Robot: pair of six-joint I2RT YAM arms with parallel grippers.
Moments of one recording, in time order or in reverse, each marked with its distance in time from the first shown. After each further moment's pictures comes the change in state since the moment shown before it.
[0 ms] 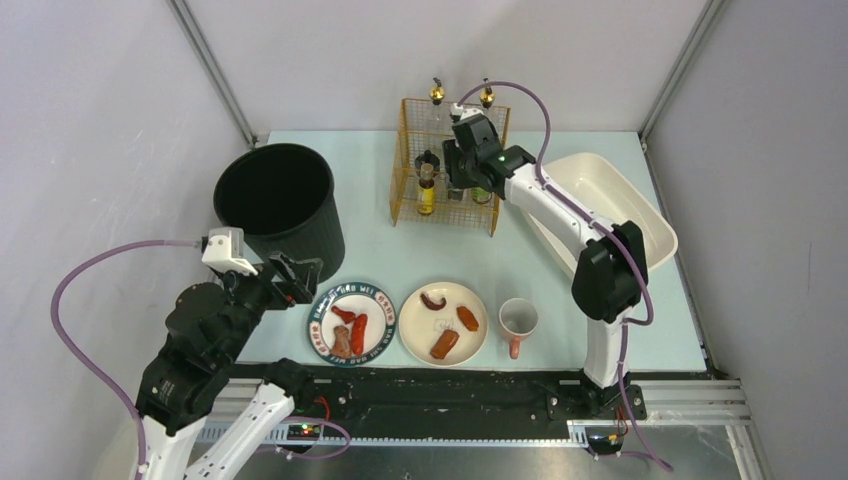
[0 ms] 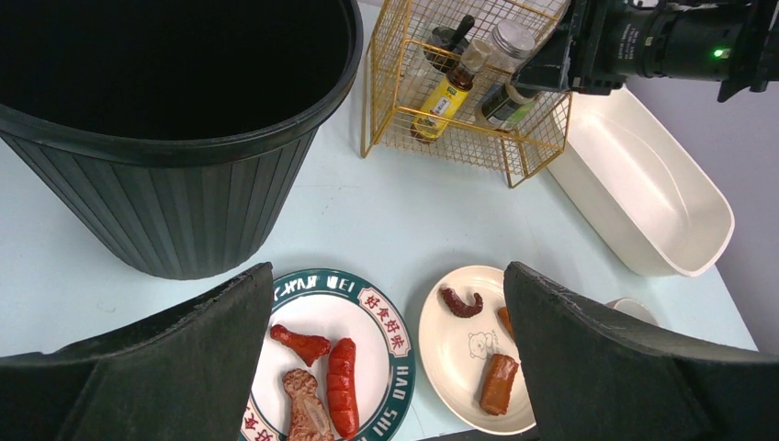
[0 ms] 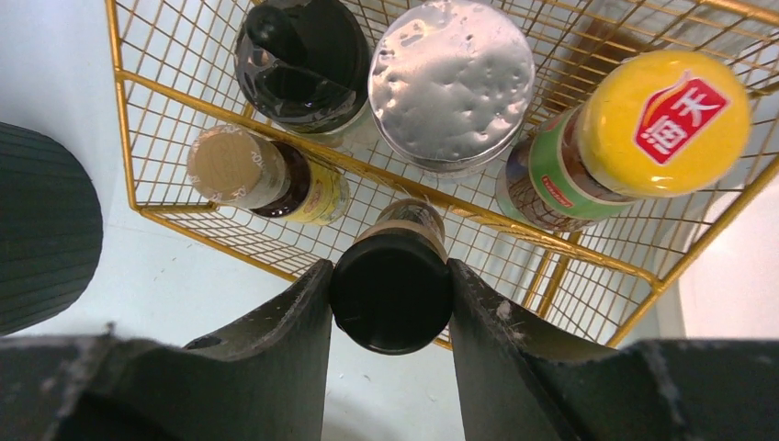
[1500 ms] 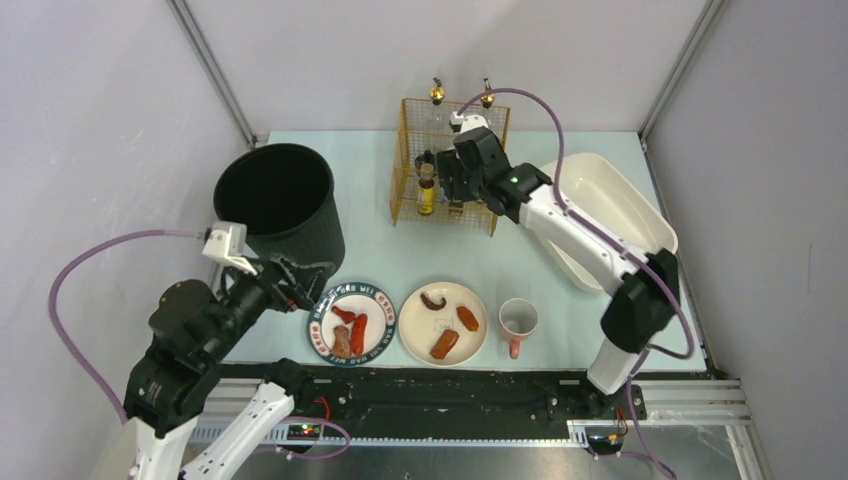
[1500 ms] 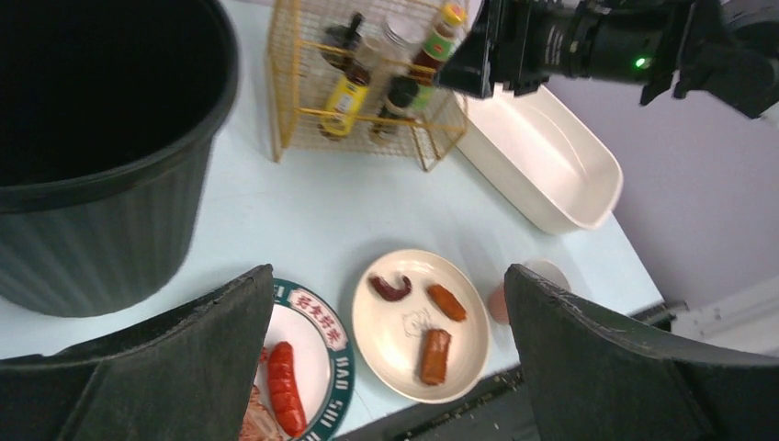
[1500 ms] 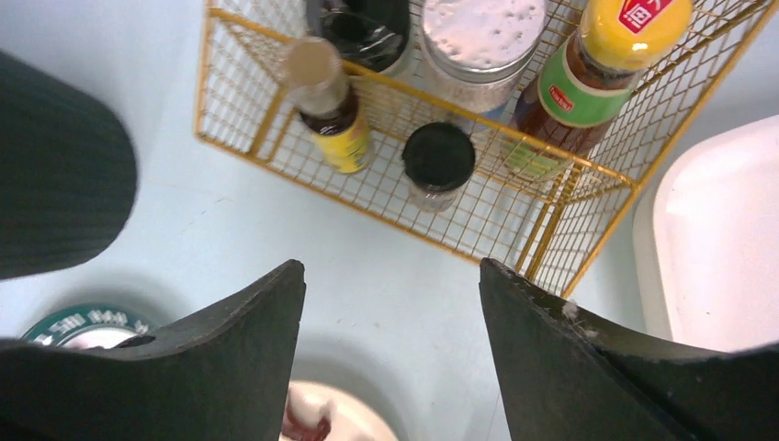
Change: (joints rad) left arm 0.000 0.025 0.092 0.002 0.173 -0.010; right arm 0.078 -0.159 -0.151 0.025 0.076 -0.006
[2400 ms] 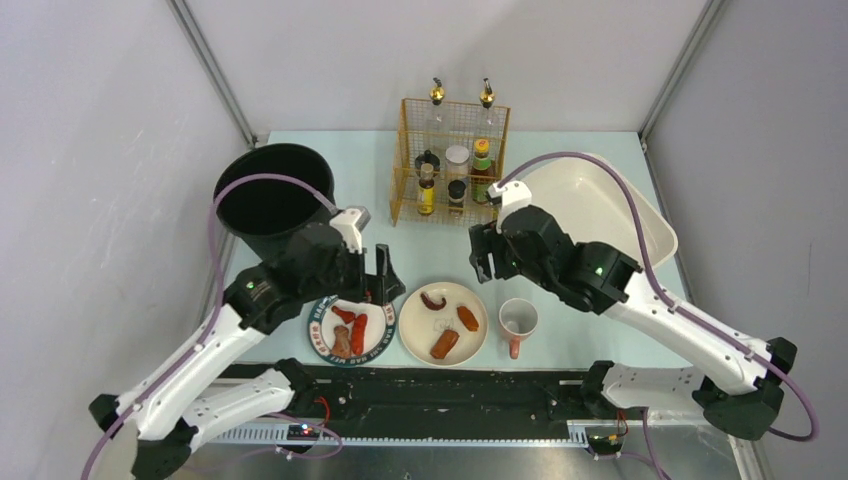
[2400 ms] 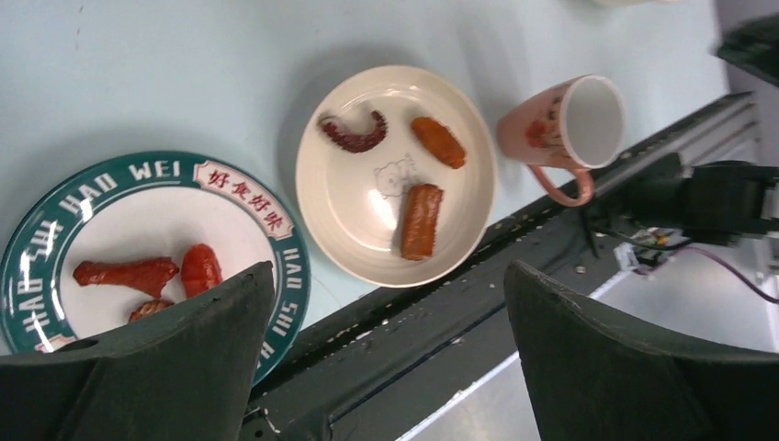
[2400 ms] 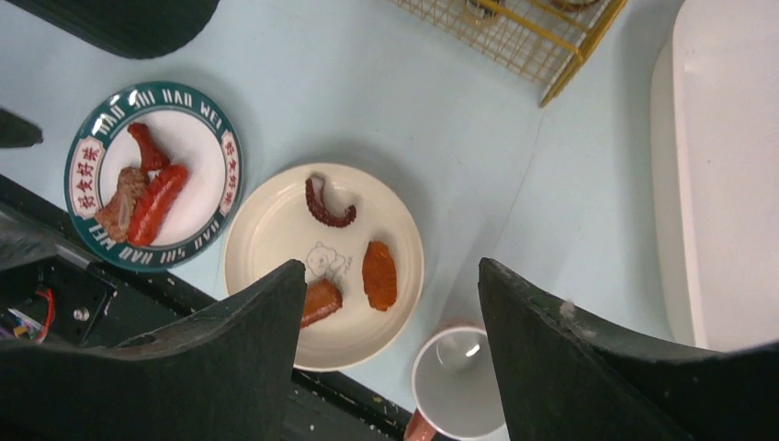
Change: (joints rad) left arm -0.268 0.415 -0.085 0.018 0.119 -0.090; right arm 0.296 -0.649 -0.403 -0.196 0.103 0.071
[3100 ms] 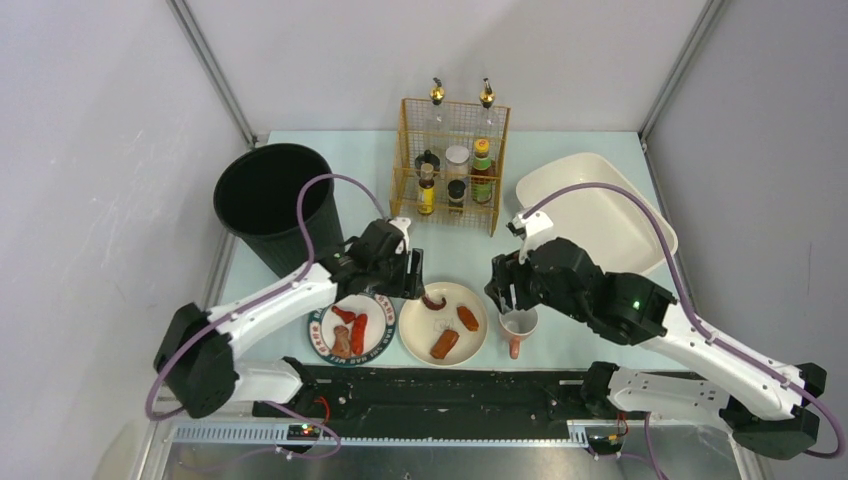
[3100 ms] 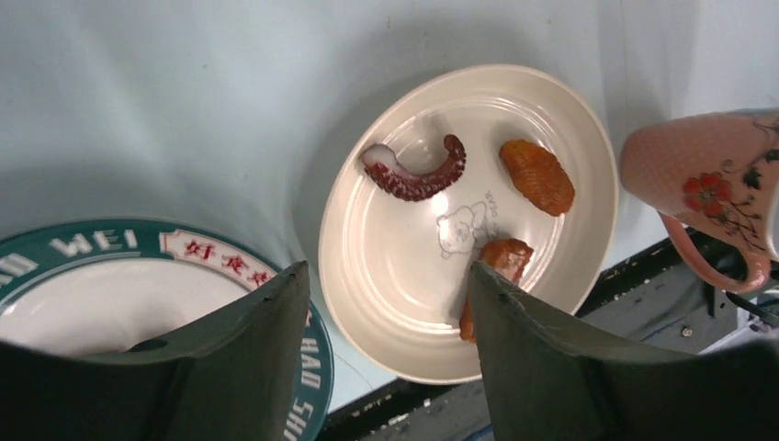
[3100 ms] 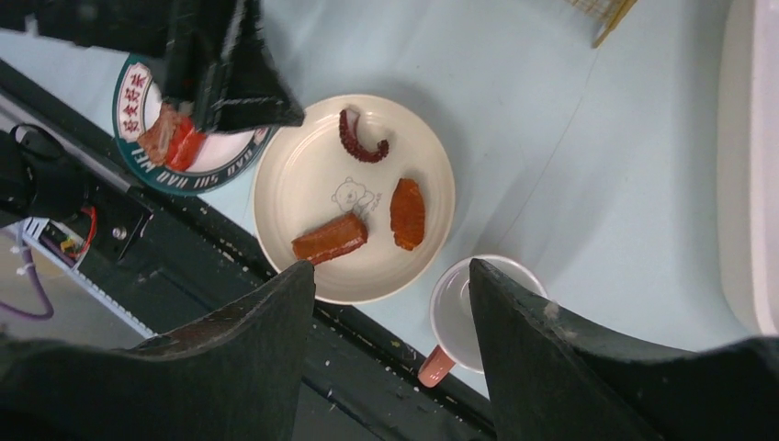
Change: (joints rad) left arm -0.026 0.427 -0.159 0.305 -0.063 -0.004; right arm 0.071 -0.237 -0.177 -0.049 -0.055 0.061
